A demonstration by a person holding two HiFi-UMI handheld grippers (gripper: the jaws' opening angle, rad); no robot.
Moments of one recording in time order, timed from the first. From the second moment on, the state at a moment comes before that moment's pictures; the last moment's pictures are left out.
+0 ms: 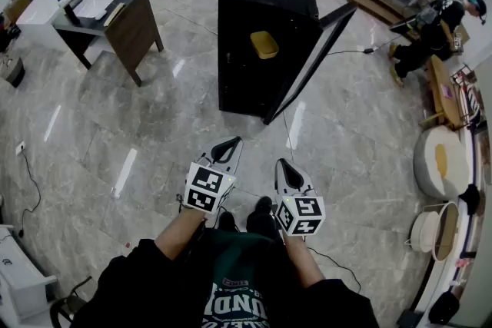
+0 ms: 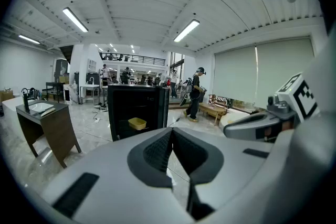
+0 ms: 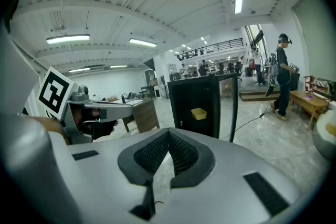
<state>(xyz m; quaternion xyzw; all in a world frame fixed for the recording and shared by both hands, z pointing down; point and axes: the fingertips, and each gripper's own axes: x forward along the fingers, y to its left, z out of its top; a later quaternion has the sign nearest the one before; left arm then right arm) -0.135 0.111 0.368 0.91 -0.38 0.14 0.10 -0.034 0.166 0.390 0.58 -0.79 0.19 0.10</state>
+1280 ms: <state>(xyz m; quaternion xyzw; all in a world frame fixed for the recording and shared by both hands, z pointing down) -0.153 0.154 0.377 0.90 -0.40 0.15 0.11 -0.057 0.204 0.386 0.58 -0.79 0.16 0.10</state>
